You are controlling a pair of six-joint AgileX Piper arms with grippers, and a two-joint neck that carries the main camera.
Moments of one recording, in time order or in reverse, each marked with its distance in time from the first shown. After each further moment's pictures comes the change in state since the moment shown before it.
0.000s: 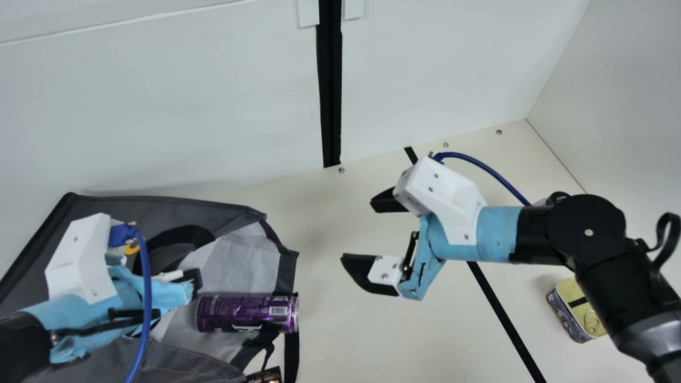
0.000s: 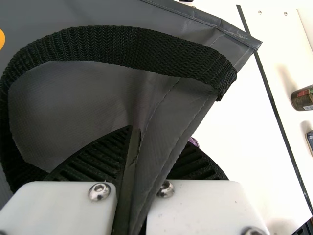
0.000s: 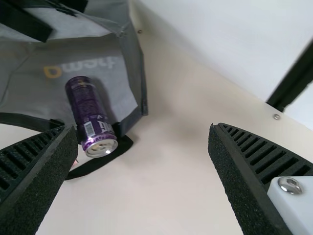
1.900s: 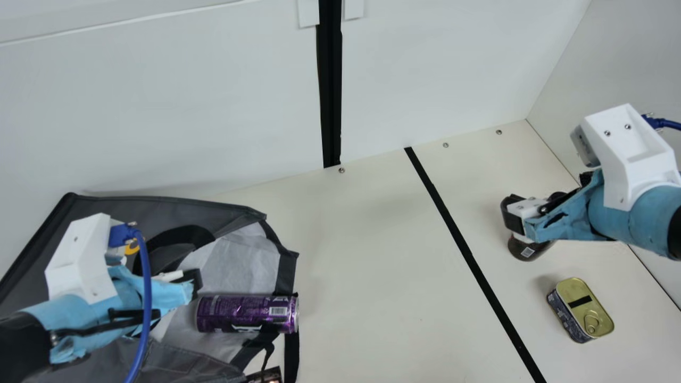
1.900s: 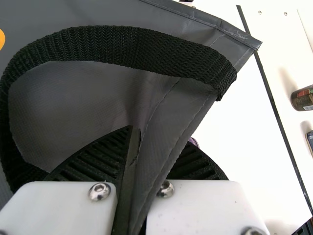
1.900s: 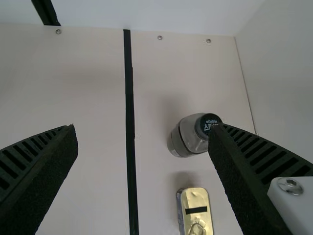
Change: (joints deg) left arm 0.0 0.0 0.0 0.0 0.0 0.0; right arm -17.9 -7.6 -15.9 -43.2 5.7 44.0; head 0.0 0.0
